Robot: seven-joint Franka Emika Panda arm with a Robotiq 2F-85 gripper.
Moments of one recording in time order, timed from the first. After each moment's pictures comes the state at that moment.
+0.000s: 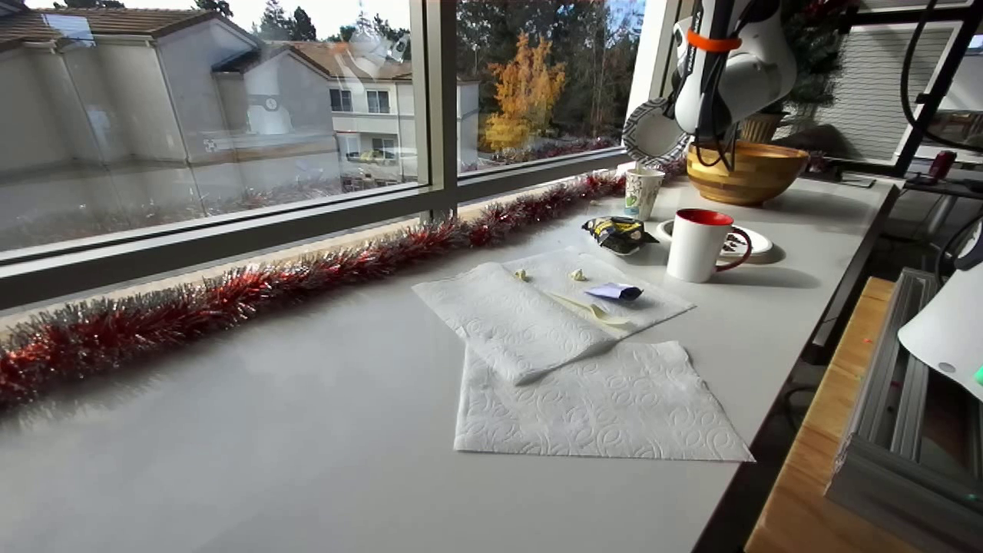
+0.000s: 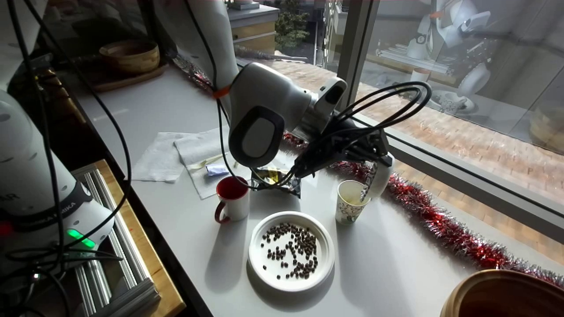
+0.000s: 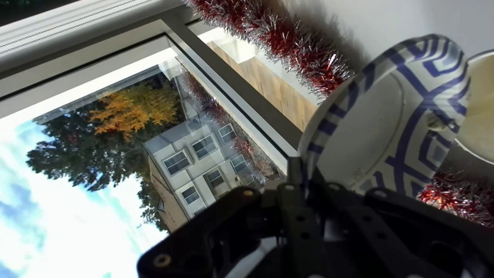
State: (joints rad) arm 0.24 0.71 -0.88 -2.30 0.06 3.81 -0.58
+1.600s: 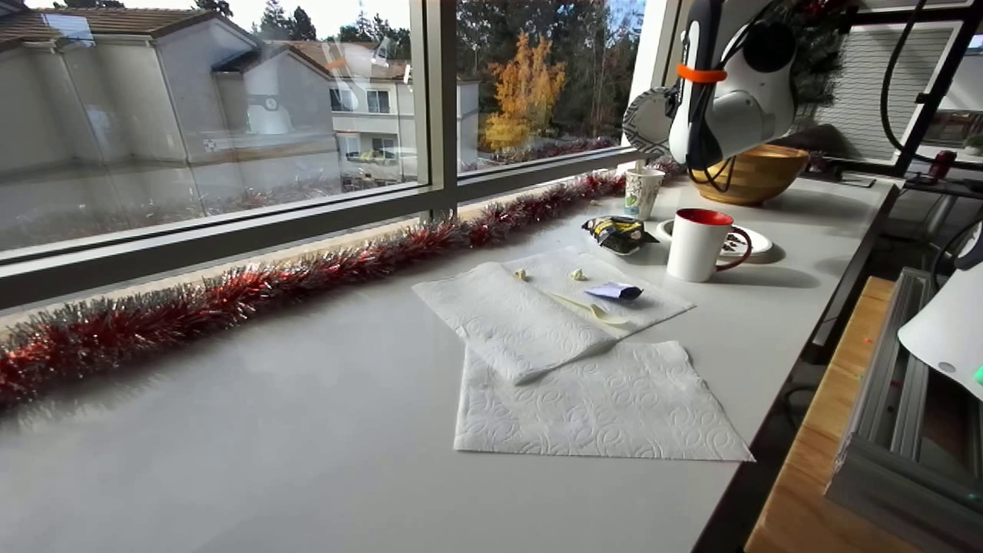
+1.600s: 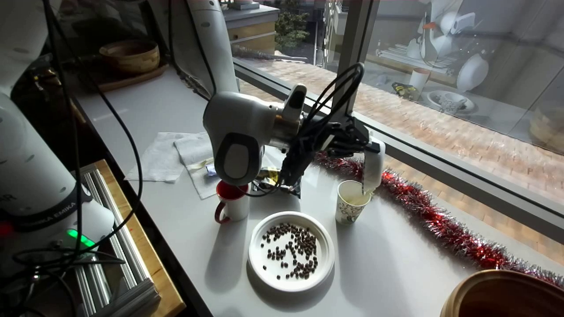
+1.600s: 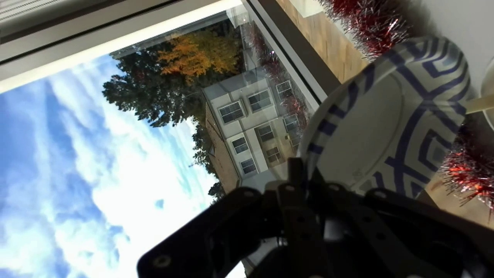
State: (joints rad) arm 0.16 0.77 -0.73 -2.36 0.27 4.21 -0.78
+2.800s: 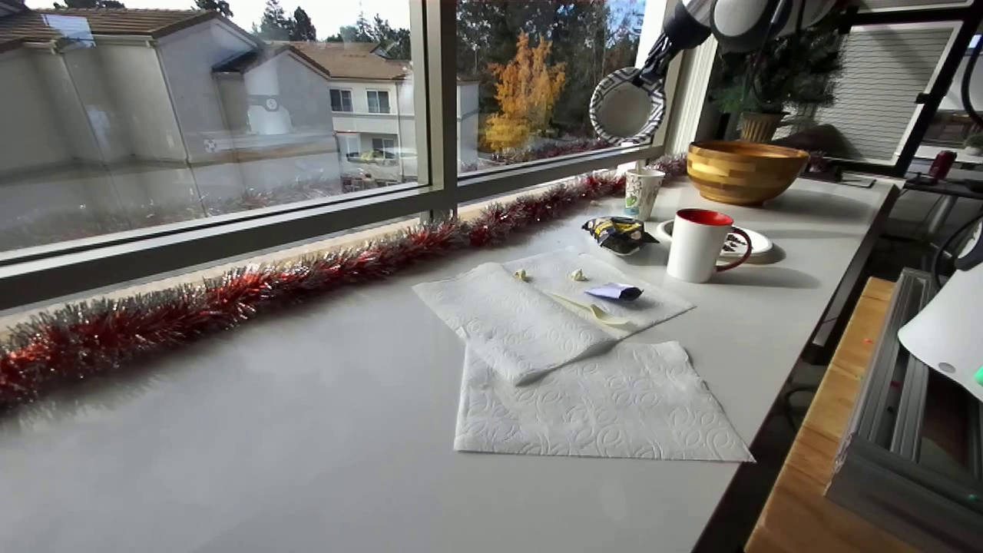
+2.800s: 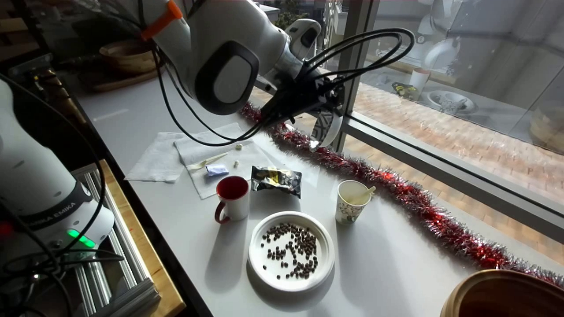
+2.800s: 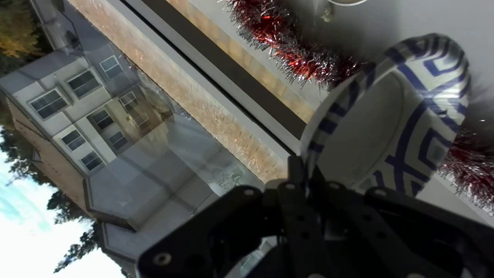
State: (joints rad) arm -0.05 0.11 -0.52 -2.51 -0.41 3.51 -0.64
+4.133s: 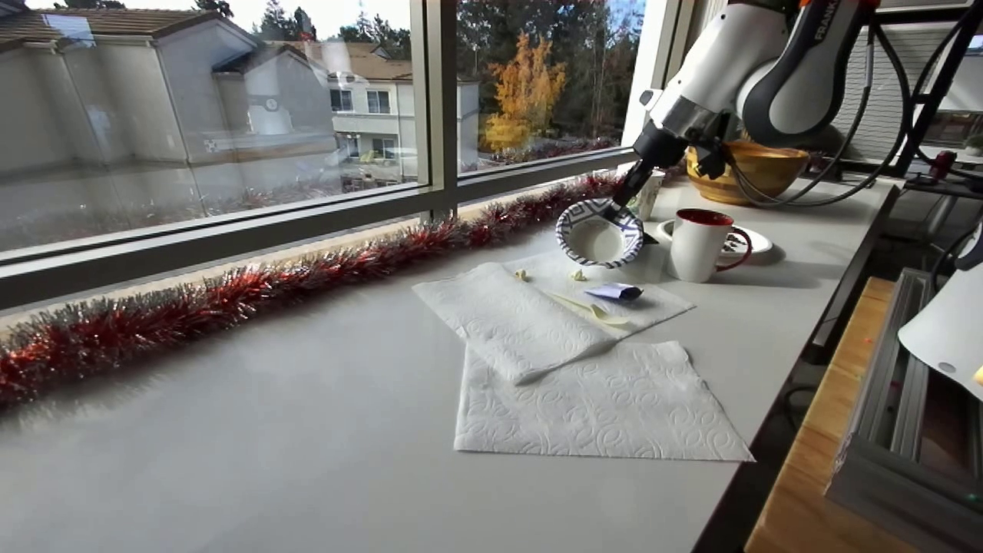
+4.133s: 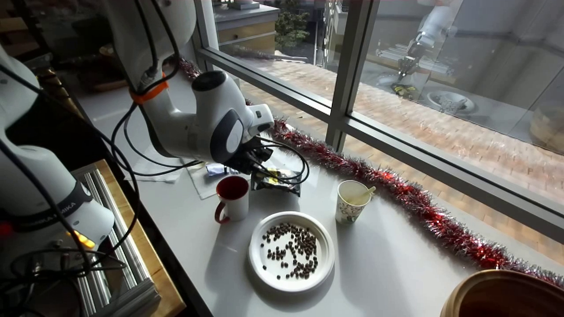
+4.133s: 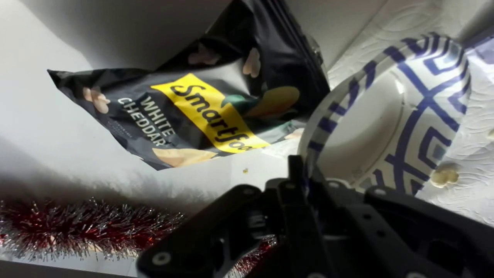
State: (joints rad) arm -0.56 0.40 0.05 -2.57 -1.04 3.47 0.22
